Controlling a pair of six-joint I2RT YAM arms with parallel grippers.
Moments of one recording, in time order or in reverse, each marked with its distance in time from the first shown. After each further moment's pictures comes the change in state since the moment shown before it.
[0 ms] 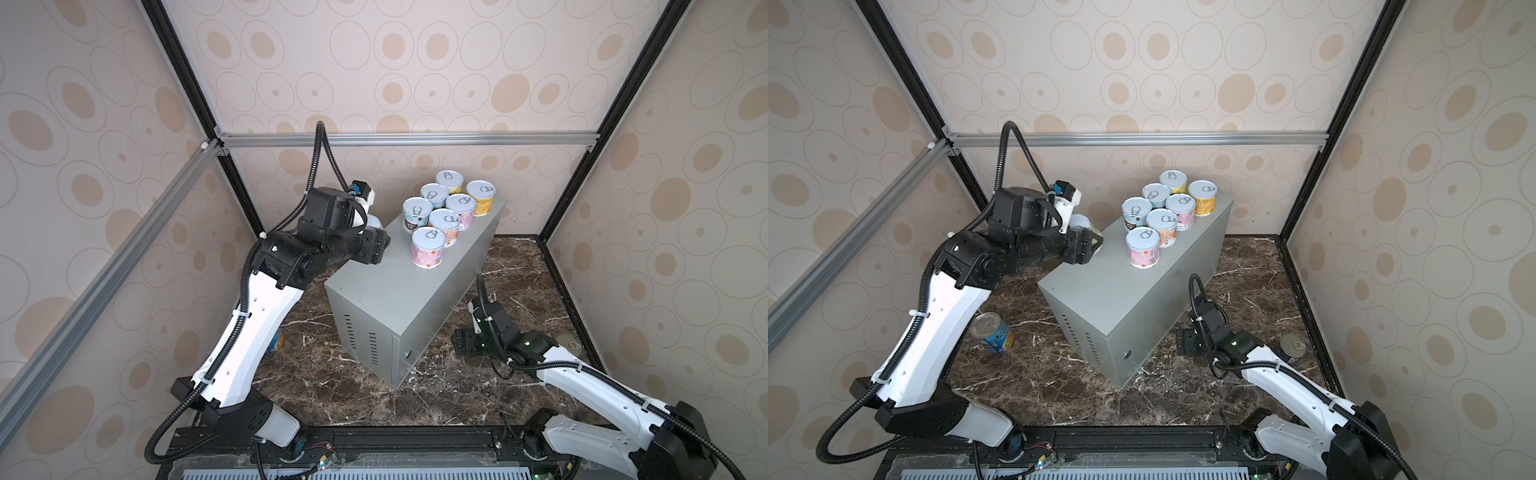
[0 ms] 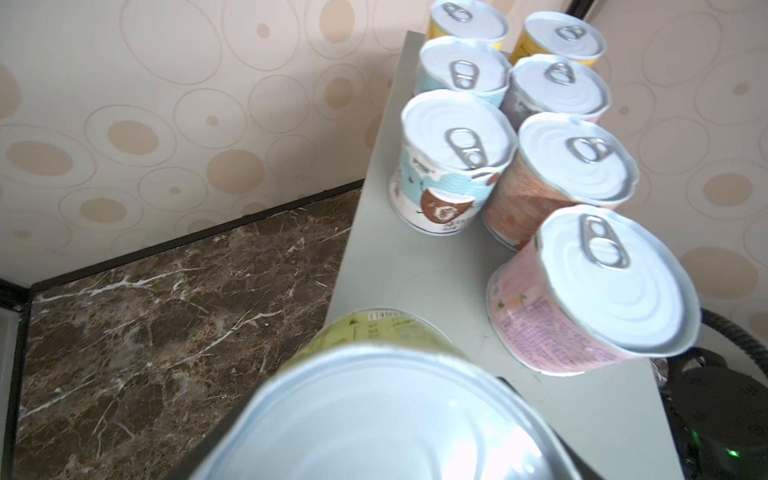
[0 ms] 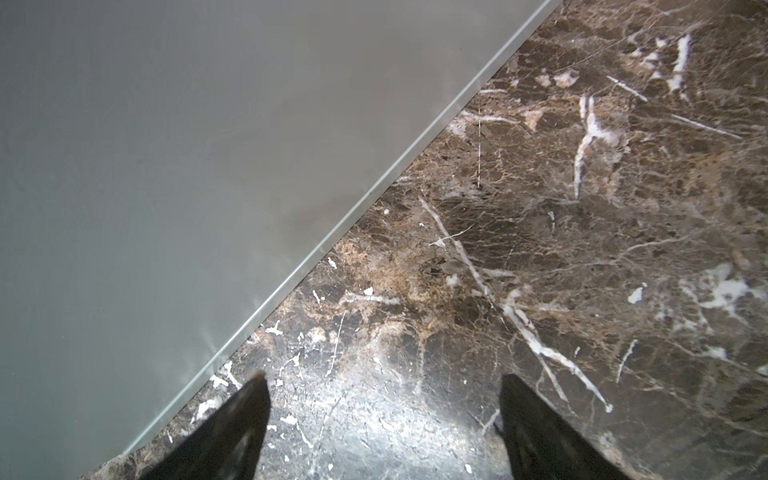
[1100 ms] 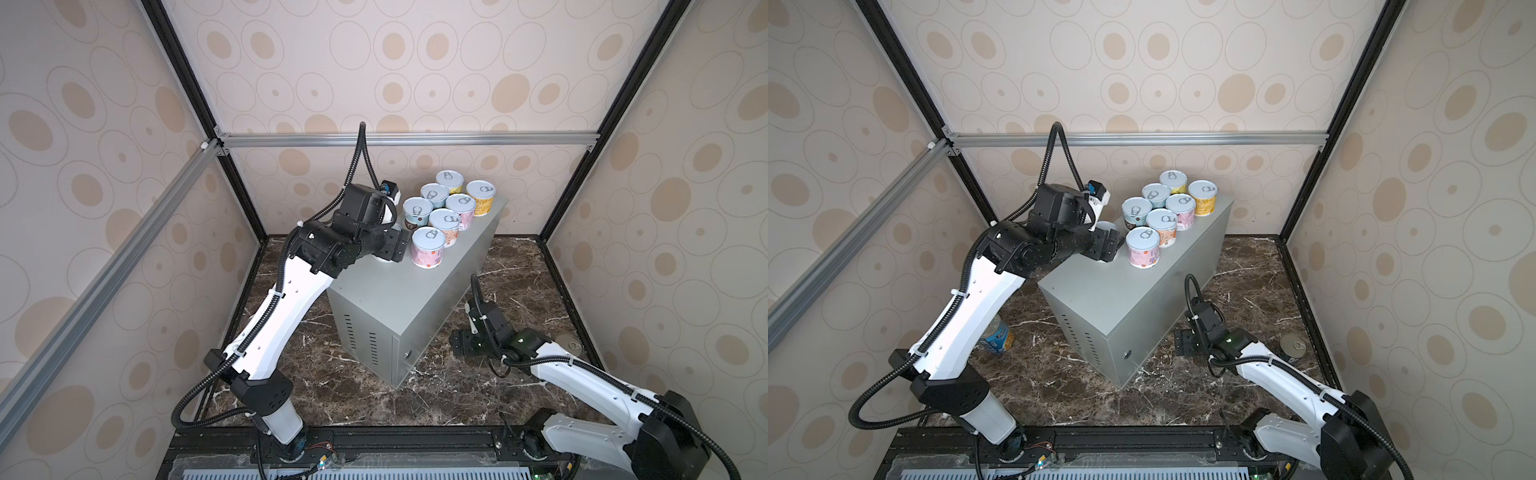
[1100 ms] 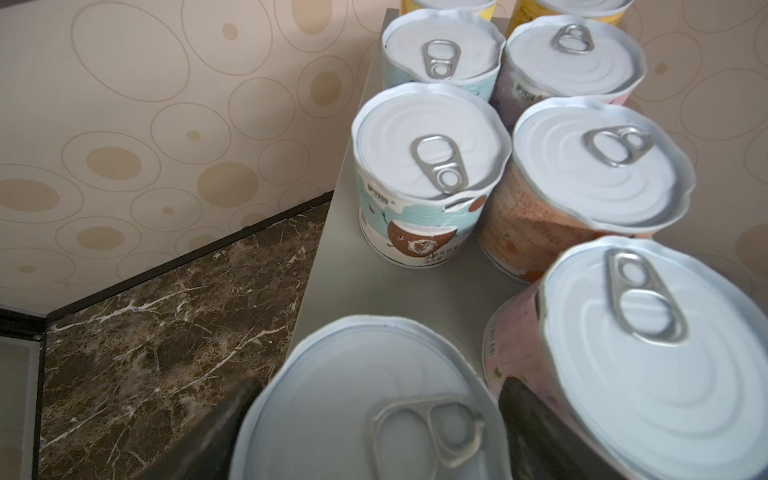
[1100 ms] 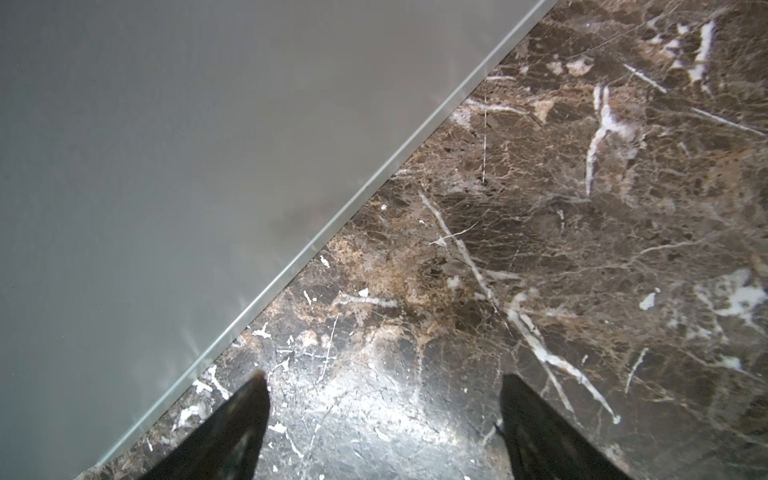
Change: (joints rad) left arm -0.063 0.148 0.115 -0.001 -0.096 0.038; right arm 0.000 0.052 -0.002 0.026 0.000 -0.016
